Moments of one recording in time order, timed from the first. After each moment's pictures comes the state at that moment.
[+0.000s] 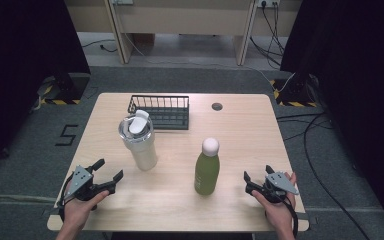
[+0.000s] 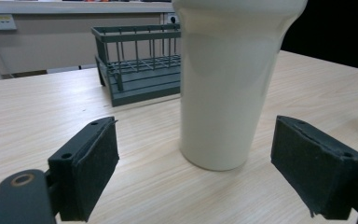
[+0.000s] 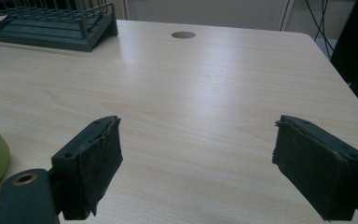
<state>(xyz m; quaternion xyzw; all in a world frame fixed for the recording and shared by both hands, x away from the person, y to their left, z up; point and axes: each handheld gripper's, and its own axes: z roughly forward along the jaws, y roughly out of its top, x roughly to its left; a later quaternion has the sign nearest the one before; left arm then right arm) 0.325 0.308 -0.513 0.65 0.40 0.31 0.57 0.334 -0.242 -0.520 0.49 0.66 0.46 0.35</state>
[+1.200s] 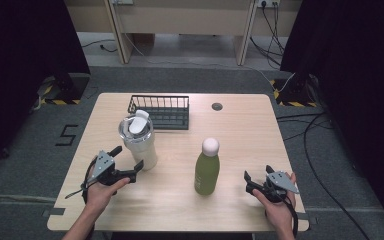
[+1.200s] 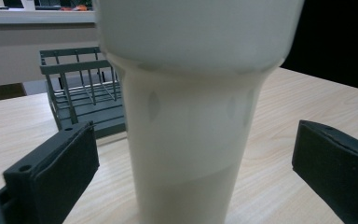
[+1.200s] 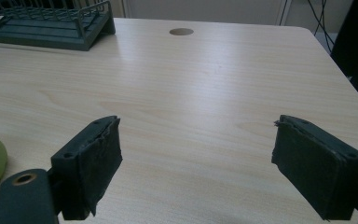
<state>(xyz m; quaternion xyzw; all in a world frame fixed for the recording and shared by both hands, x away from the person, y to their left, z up) 0.368 0.257 -0.500 0.66 0.37 0.30 0.58 0.336 -0.243 -0.520 0.49 0.65 0.46 0.34</state>
